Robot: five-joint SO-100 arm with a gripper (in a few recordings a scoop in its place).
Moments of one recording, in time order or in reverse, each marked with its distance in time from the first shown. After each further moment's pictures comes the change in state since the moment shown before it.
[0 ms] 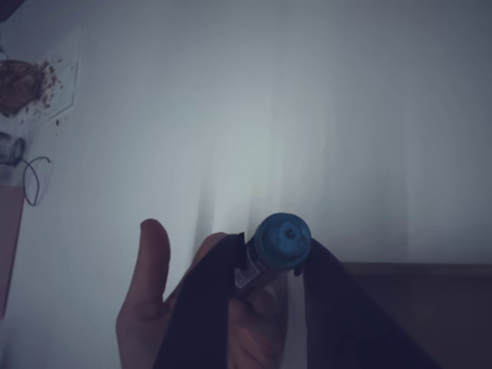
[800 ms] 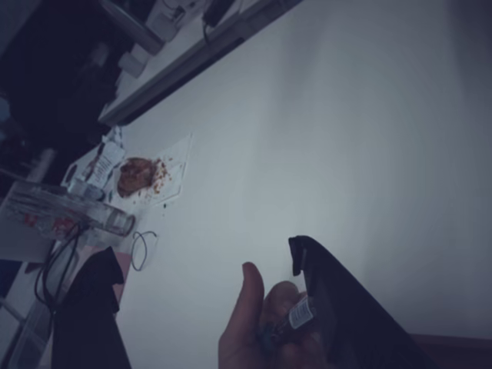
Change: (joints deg) arm 2.6 15.3 -9.1 -4.2 0.7
